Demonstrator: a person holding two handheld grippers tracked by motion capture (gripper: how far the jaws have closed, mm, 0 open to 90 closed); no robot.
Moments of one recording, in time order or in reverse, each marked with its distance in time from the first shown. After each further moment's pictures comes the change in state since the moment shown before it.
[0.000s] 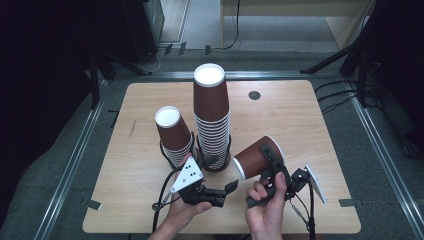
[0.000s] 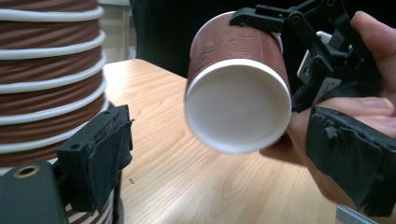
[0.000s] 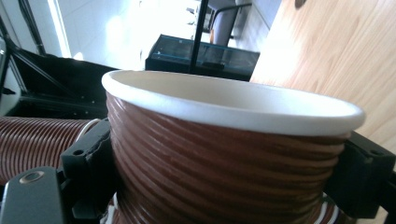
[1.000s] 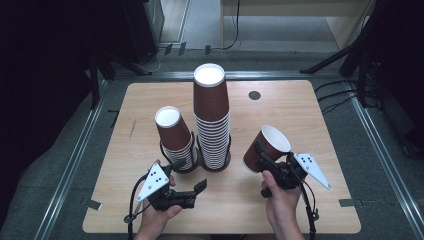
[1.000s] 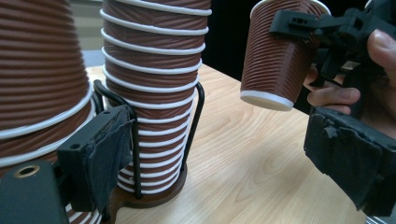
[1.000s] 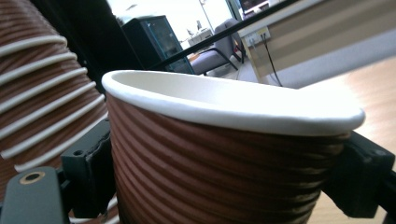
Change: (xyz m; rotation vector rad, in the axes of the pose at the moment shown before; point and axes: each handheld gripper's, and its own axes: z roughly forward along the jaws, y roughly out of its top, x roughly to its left) left arm 0.025 -0.014 -0.063 -0.021 0.155 -0.039; right arm 0.016 0.011 0.014 -0.064 -0.073 -0.921
